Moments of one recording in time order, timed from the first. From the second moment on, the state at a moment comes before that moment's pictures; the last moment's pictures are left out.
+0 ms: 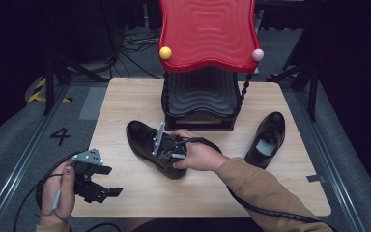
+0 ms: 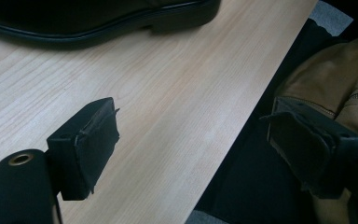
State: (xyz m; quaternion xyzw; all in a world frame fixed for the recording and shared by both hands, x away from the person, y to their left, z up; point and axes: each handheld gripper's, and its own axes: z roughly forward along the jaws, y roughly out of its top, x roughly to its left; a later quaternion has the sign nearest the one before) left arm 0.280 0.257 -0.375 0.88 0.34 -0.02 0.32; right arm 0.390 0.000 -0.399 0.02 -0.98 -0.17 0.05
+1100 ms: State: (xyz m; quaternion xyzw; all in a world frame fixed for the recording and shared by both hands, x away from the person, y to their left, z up) left arm 0.308 0.227 -0.375 0.90 0.30 -0.03 0.31; right arm 0.323 -0.113 -0.370 -0.09 -0.97 -0.20 0.01
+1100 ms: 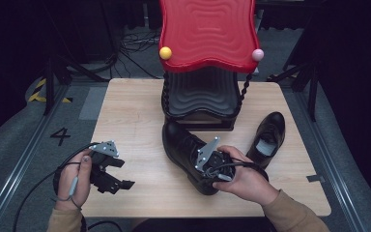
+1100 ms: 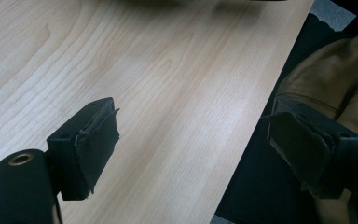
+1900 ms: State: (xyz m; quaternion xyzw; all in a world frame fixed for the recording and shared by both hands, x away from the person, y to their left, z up) left arm 0.314 0.220 -0.377 0.90 0.30 -0.04 0.30; right arm 0.313 -0.145 -0.414 -0.21 -0.96 -0.21 0.03
